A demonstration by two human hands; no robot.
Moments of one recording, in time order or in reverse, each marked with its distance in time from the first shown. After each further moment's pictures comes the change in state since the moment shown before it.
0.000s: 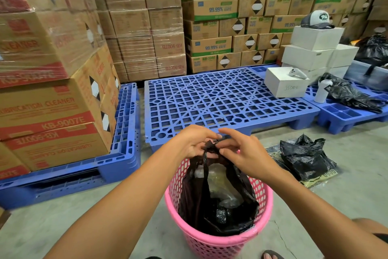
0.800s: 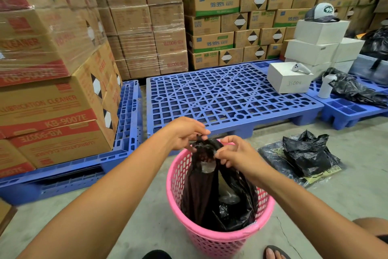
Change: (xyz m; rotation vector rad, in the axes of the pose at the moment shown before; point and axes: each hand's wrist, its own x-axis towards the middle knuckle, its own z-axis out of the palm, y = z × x) left_hand -0.002 0.005 -0.028 0.161 0.081 0.060; right_hand -0.004 -0.005 0.021 0.673 -0.076 0.406
